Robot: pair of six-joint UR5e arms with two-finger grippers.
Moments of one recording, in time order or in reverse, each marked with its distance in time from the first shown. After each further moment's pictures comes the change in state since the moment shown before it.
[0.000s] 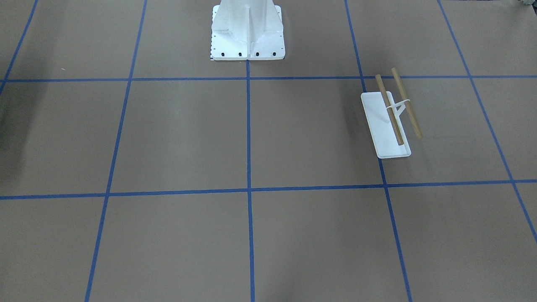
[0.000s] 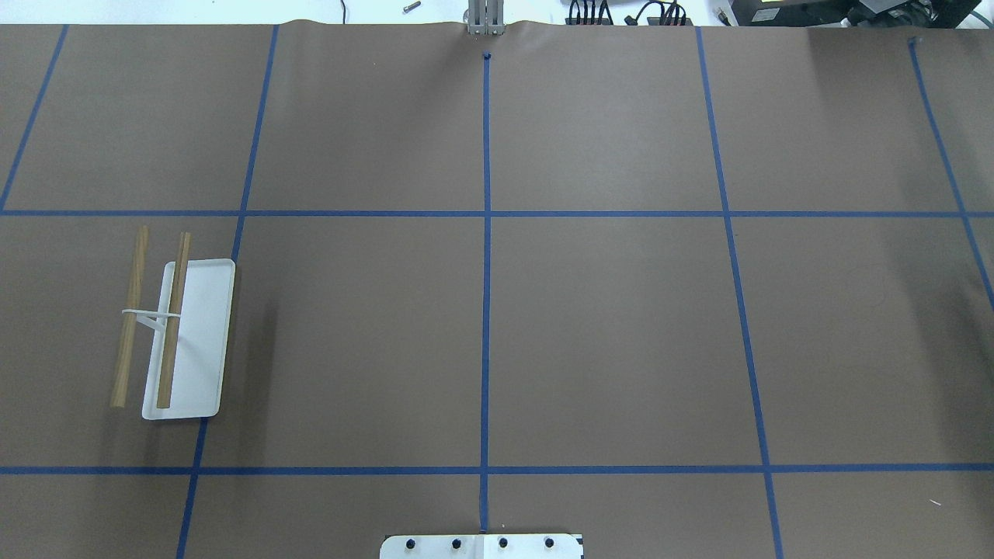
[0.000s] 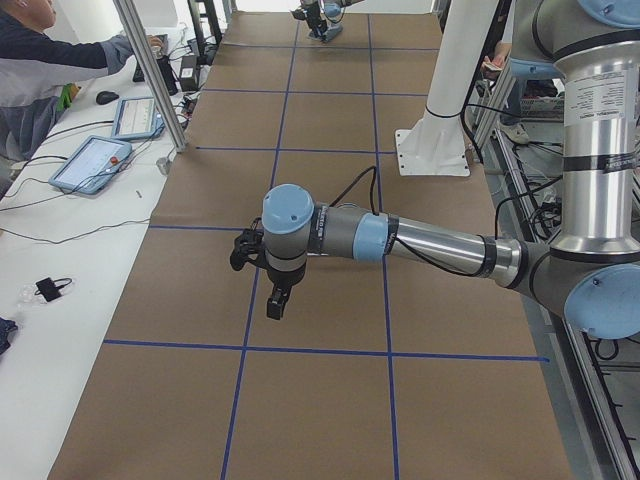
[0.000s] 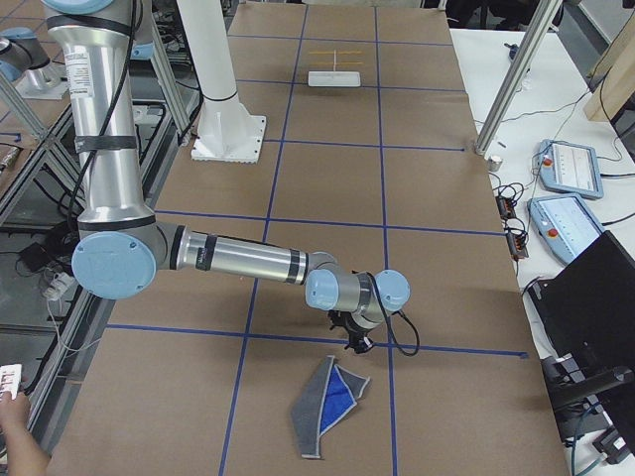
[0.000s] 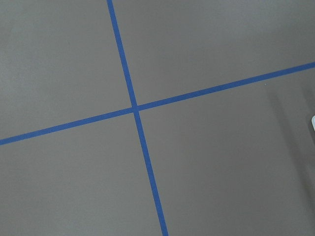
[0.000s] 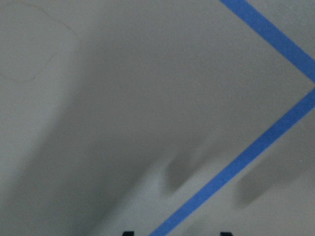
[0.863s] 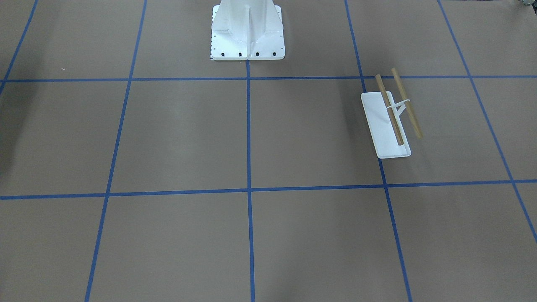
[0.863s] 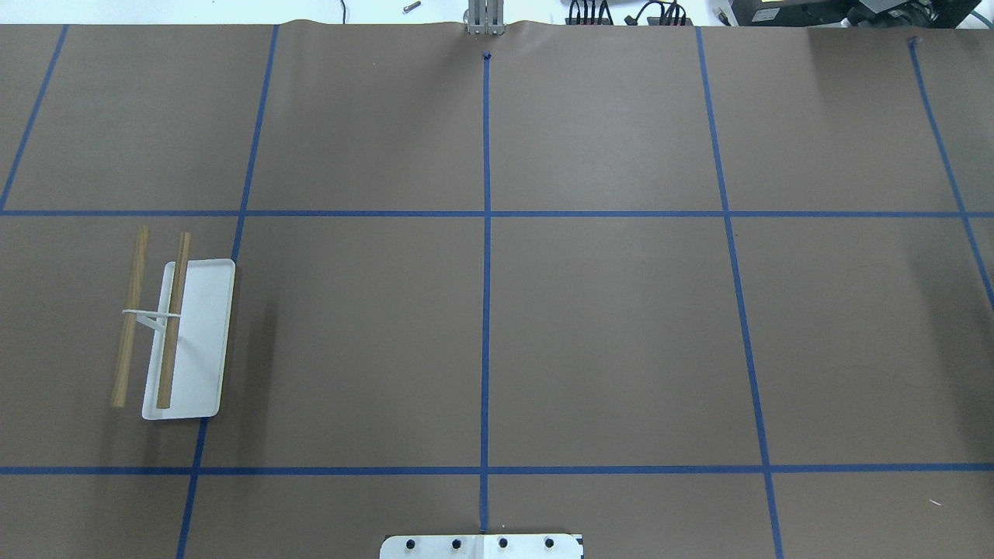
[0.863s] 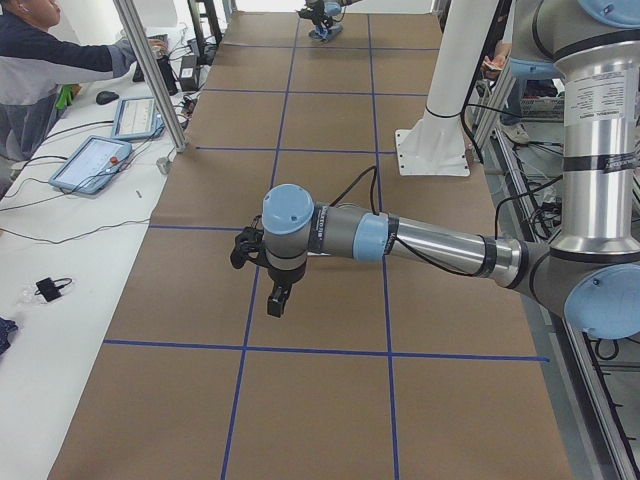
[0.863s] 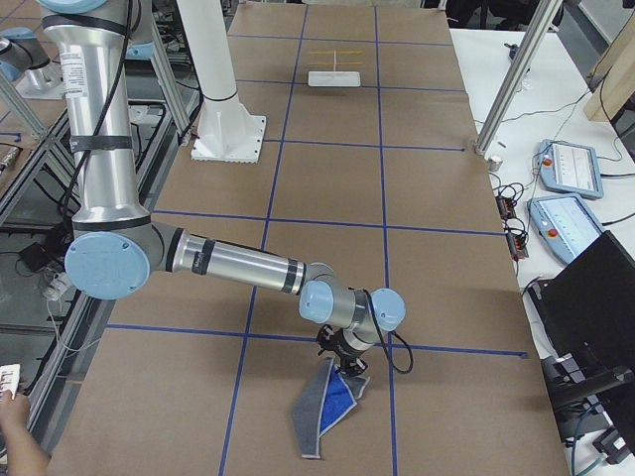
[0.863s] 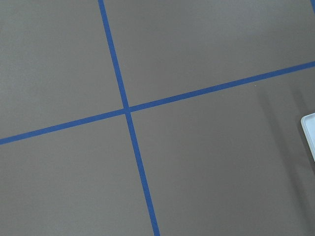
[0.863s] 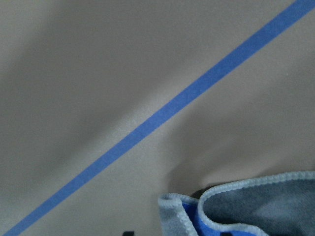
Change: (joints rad) left arm -0.001 0.000 -0.002 0.000 -0.026 0.001; right arm 0.018 -0.007 -0.062 -0.021 -0.071 -0.140
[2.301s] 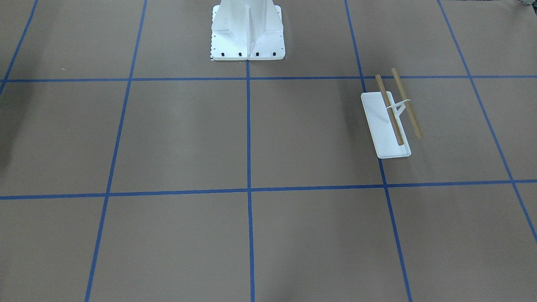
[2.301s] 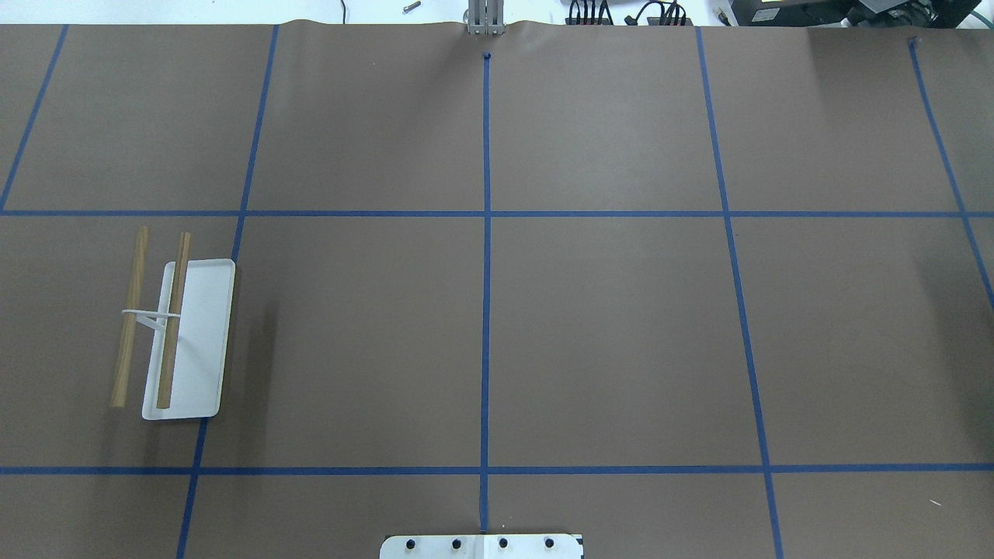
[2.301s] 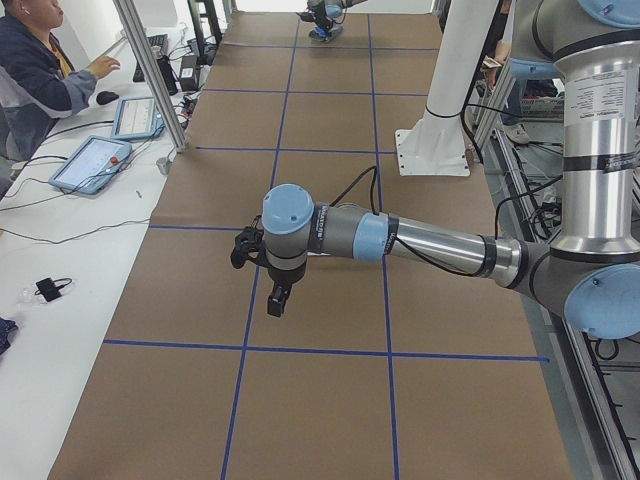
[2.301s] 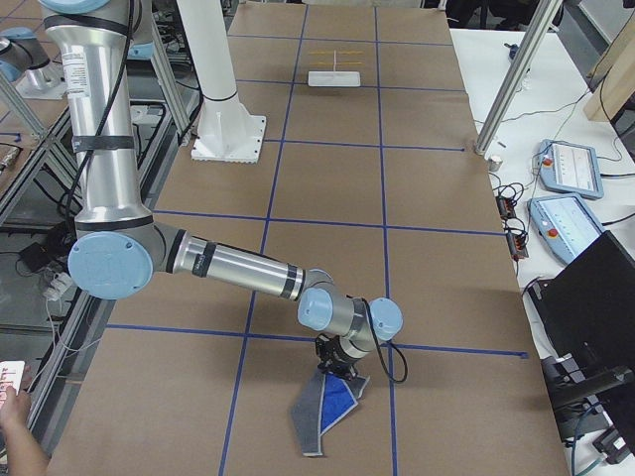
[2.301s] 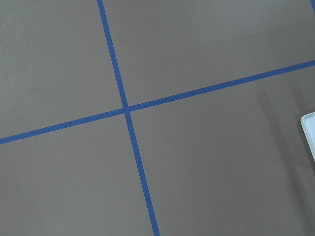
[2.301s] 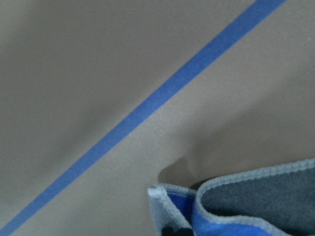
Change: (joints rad) left arm 0.001 0.000 0.000 0.000 -0.002 0.001; right arm -0.011 0.004 -0.045 0.001 0.004 0.002
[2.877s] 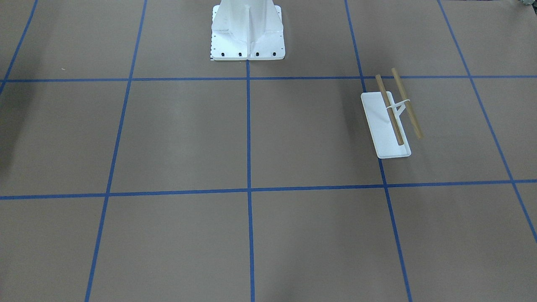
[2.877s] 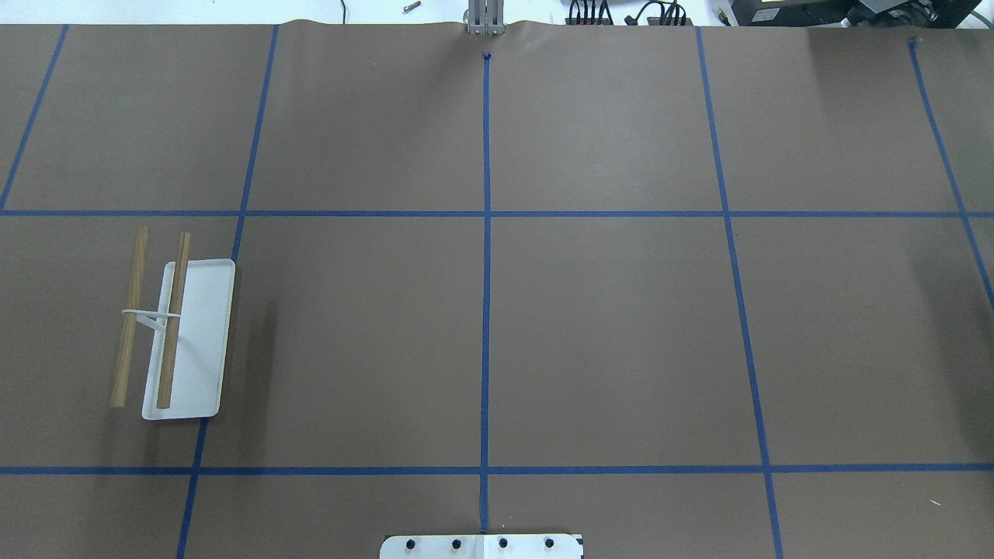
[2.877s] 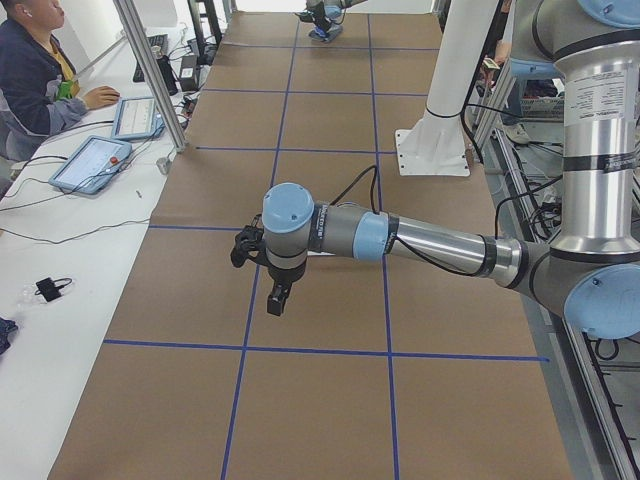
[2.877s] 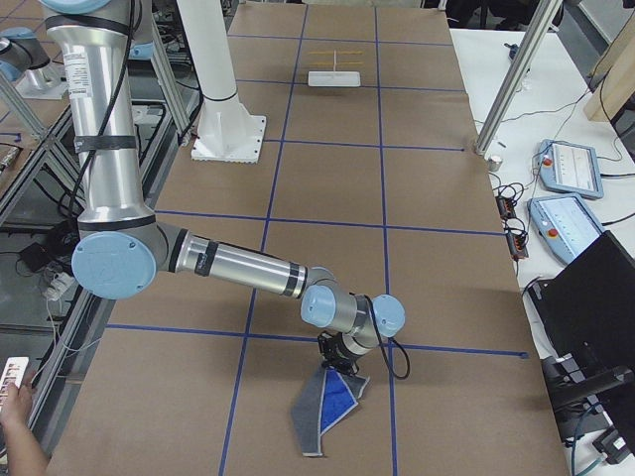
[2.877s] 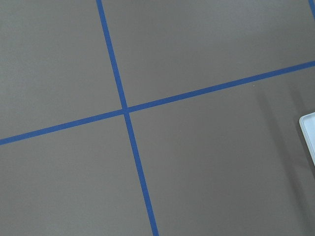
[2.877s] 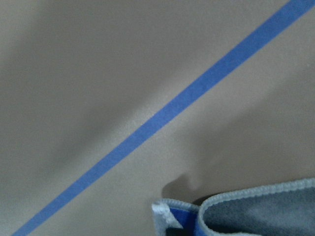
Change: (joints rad) left arm 0.000 0.000 -0.004 0.000 -0.010 -0.002; right arm -0.006 0.019 0.008 -0.019 0.017 0.002
